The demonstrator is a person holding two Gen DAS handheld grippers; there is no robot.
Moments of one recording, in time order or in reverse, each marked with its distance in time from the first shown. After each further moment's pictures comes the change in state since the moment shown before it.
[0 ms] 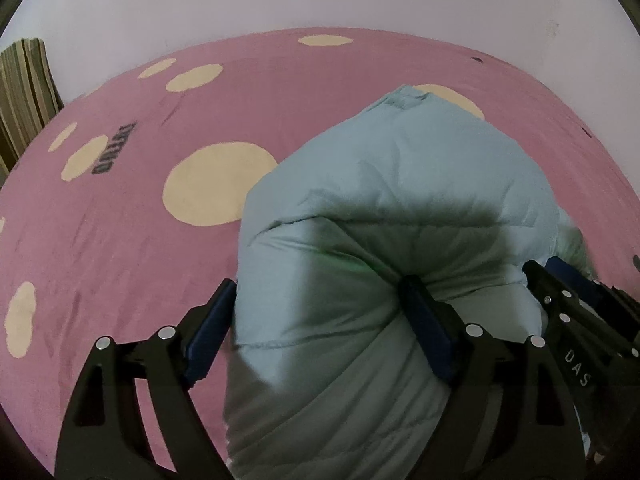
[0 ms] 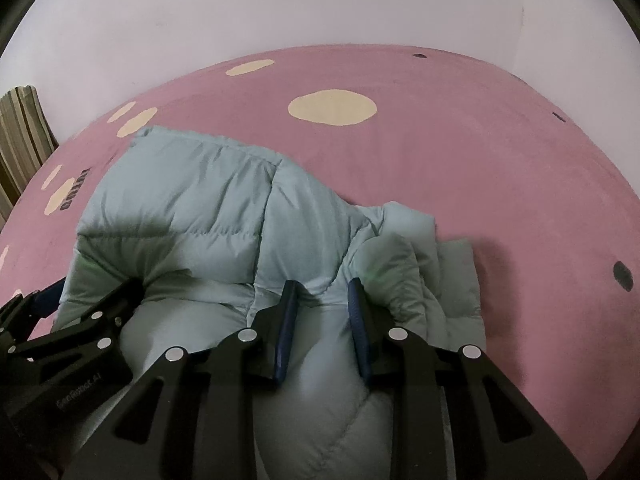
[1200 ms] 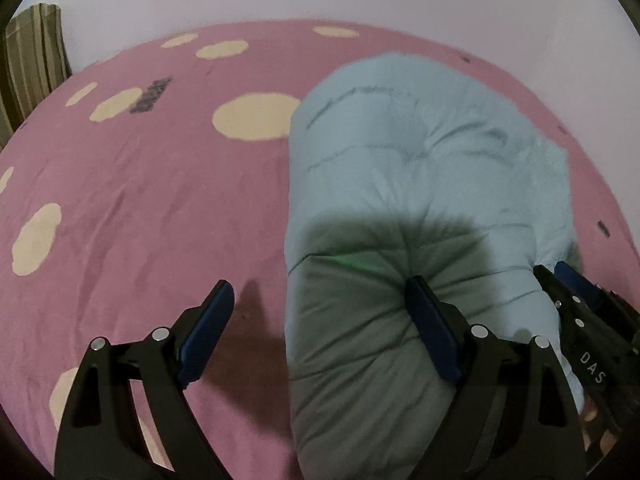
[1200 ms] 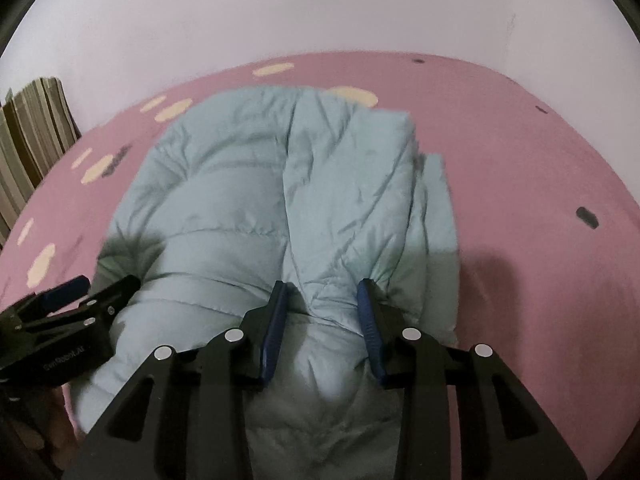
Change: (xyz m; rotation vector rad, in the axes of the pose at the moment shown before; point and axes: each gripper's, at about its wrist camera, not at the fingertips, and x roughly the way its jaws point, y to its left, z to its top) left arm -0.056 0.033 -0.070 -0.053 0.034 -0.073; right arm -0.073 0.003 -0.068 -0.018 -0.018 0.031
